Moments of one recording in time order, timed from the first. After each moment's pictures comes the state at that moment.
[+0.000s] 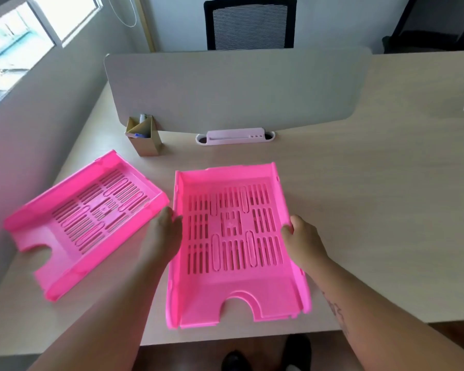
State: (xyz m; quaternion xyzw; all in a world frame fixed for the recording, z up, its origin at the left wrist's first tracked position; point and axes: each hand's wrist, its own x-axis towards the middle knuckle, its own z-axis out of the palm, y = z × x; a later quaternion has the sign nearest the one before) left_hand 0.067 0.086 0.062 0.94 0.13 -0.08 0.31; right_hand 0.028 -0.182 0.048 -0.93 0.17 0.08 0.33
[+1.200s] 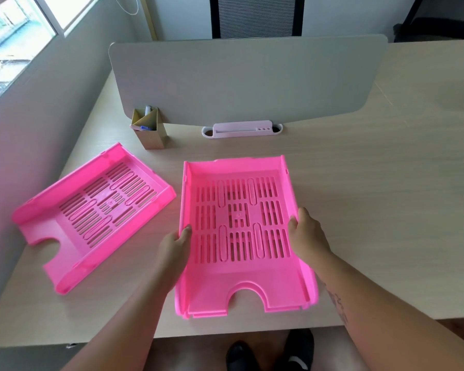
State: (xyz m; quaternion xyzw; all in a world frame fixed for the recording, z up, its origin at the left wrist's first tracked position) left_hand 0.033 0.094 0.035 0.82 0.23 -0.17 0.50; right_hand 0.038 -0.172 0.029 -0.92 0.20 0.09 0.31
